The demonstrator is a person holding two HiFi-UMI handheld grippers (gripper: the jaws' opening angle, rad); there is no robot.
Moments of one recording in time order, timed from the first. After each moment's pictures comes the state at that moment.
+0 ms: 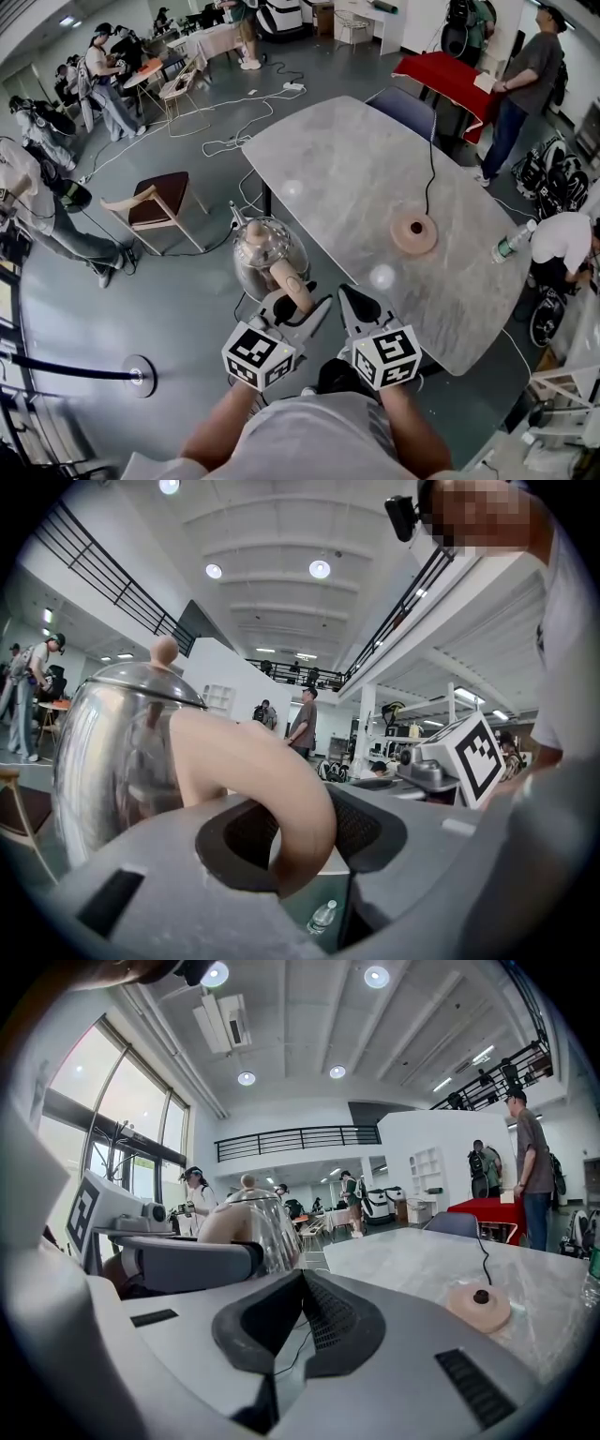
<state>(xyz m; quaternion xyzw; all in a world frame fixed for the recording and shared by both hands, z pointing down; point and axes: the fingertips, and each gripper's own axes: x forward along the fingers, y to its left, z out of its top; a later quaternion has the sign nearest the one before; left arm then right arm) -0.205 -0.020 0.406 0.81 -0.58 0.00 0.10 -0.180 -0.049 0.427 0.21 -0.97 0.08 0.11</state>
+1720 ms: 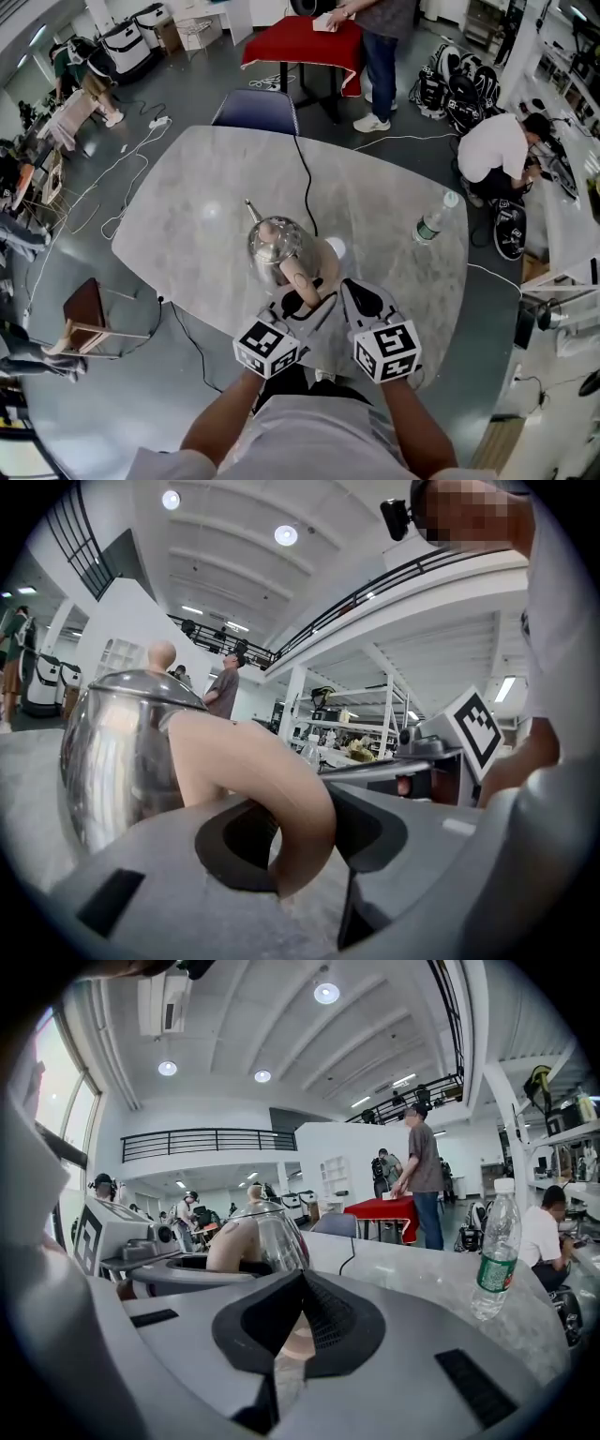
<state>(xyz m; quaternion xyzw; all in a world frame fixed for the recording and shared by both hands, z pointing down) -0.025 -0.288 0.467 0.94 -0.33 0.03 0.12 0.006 -0.300 0.466 0.46 -0.87 0.13 0.10</state>
